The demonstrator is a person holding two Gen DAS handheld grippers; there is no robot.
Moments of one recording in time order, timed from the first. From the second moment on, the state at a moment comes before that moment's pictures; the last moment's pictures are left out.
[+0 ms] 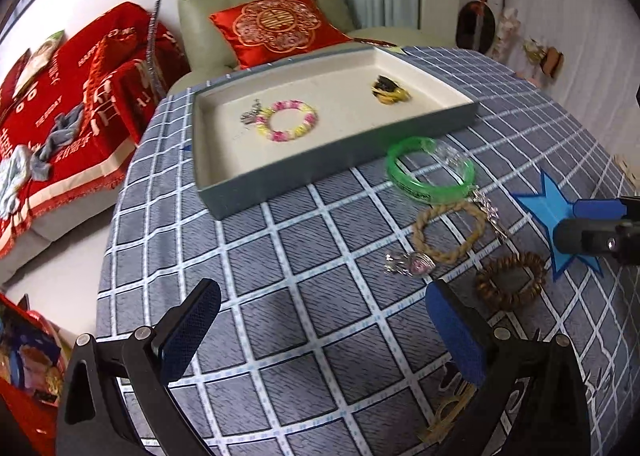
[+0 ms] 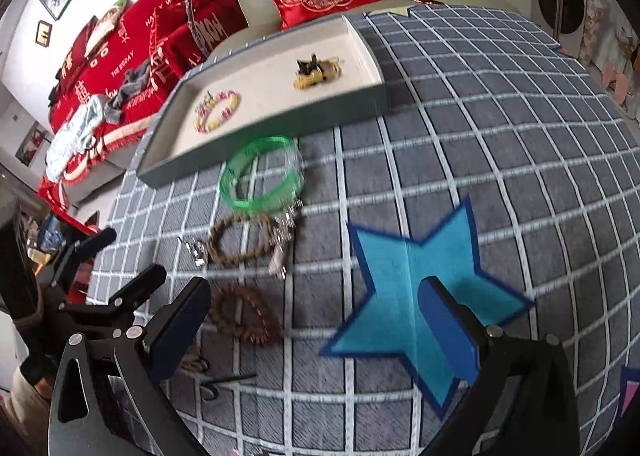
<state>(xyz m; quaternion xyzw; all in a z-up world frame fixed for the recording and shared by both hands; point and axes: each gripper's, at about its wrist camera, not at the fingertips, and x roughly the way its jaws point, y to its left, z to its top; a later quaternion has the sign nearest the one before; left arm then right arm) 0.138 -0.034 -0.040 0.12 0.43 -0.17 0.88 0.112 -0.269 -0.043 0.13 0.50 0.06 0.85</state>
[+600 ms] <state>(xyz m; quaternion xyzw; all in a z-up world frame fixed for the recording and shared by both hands) 0.161 -0.048 -0.062 0.11 0.46 -0.17 0.86 0.096 -0.248 -0.058 0.08 0.50 0.07 0.86</state>
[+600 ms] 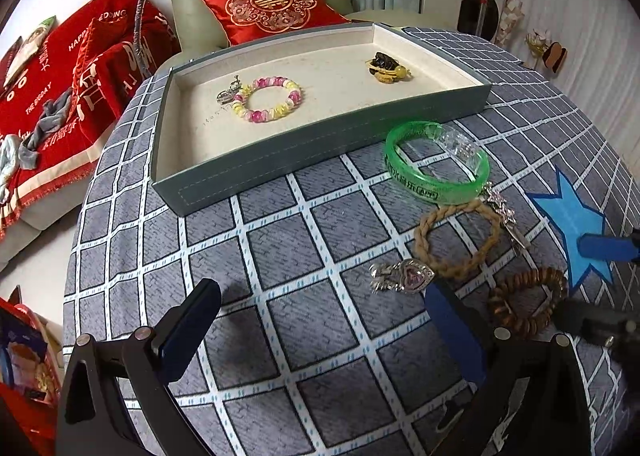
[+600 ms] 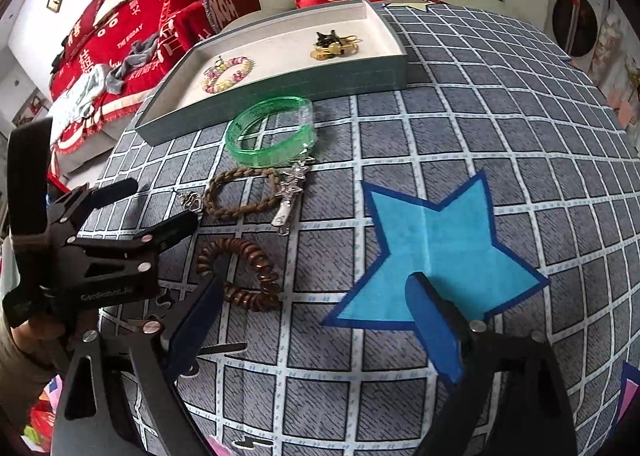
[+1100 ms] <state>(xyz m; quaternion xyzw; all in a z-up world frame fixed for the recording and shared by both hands) 0.161 -0.060 -0.057 0.10 0.46 -0.20 0.86 0.101 -0.213 -0.058 0.02 0.49 0.08 0.87</state>
